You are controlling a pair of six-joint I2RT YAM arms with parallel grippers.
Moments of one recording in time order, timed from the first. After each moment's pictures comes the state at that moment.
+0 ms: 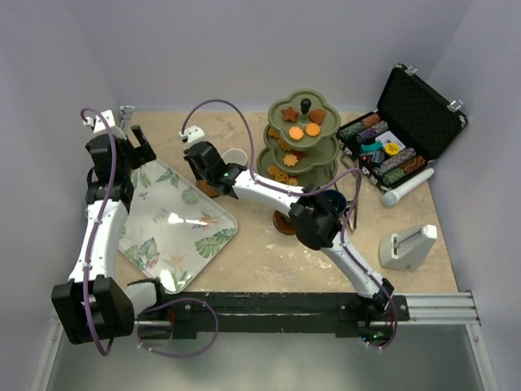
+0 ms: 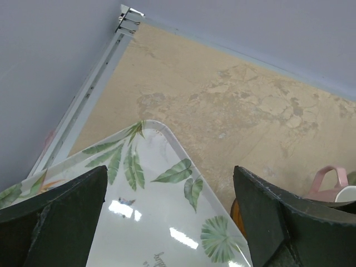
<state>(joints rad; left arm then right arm) 0.17 1.14 0.95 -0.12 -0.09 -0.22 0.95 2.44 2.14 -0.13 0.37 0.16</state>
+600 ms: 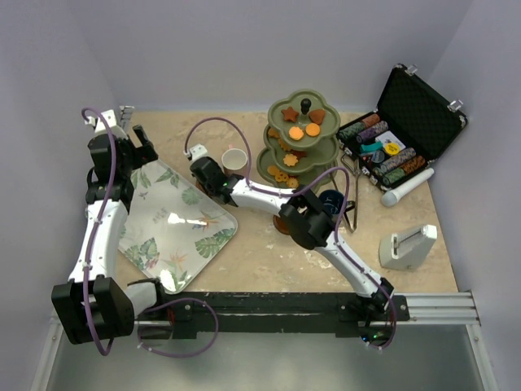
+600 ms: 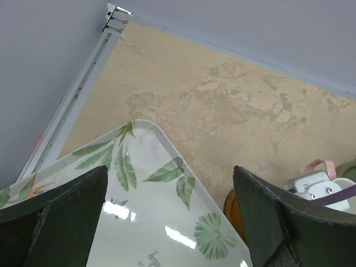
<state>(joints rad) 0.17 1.14 0.95 -0.12 -0.04 -0.23 0.96 2.54 2.09 -0.18 0.43 0.12</state>
